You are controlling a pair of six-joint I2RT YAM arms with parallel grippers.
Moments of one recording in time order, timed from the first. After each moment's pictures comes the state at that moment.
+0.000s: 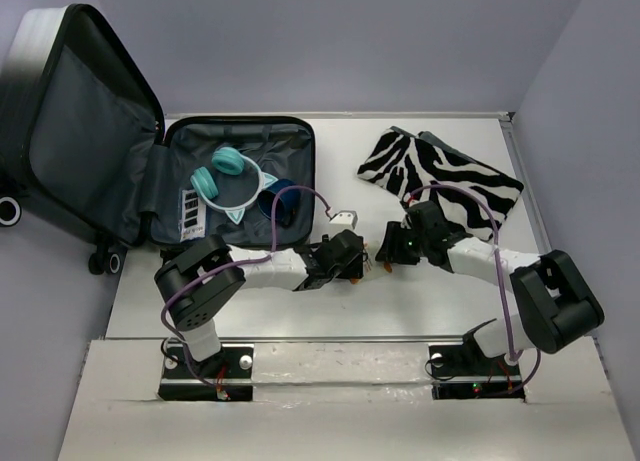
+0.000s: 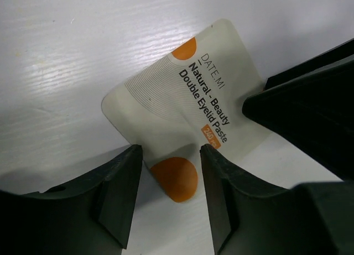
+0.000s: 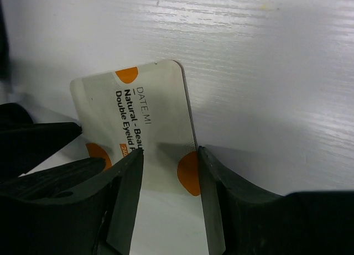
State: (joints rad) left arm -1.05 1.71 0.85 0.05 -0.31 -0.79; right arm 0.45 1.41 0.60 -0.07 -0.22 0.53
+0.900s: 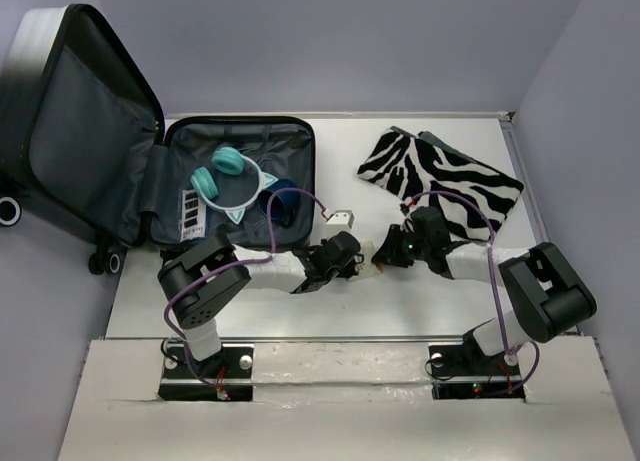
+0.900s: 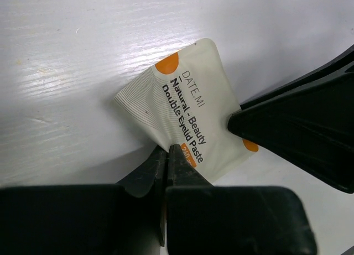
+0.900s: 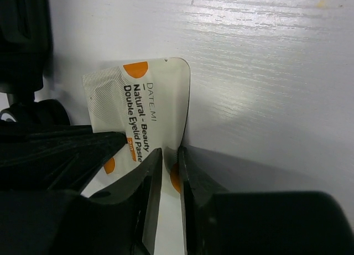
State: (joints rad) left arm -1.04 1.74 0.80 0.19 -0.32 -0.80; right arm 0.43 1.48 0.51 0.21 -0.39 0.63
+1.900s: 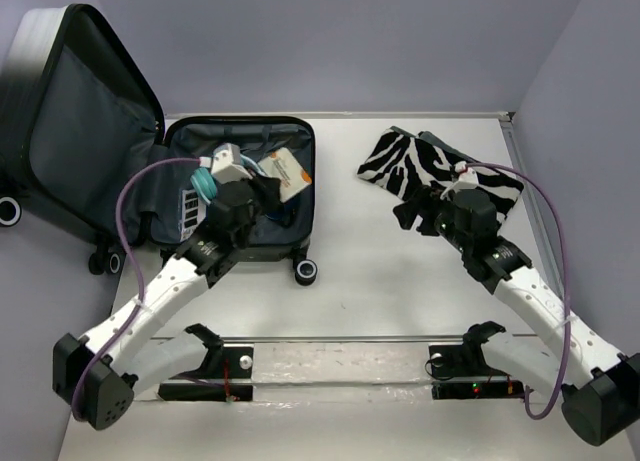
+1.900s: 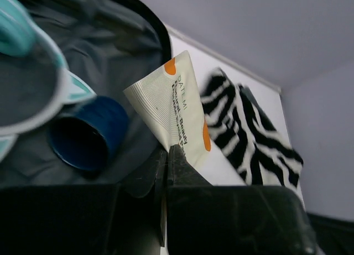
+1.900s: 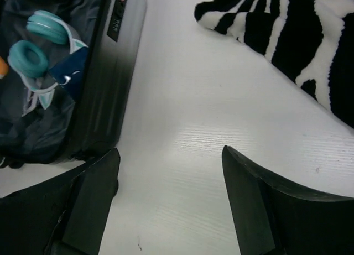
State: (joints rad) left arm -0.67 1.02 0.81 -0.02 -0.38 -0.72; right arm 0.44 0.88 0.71 -0.19 0.04 0.54
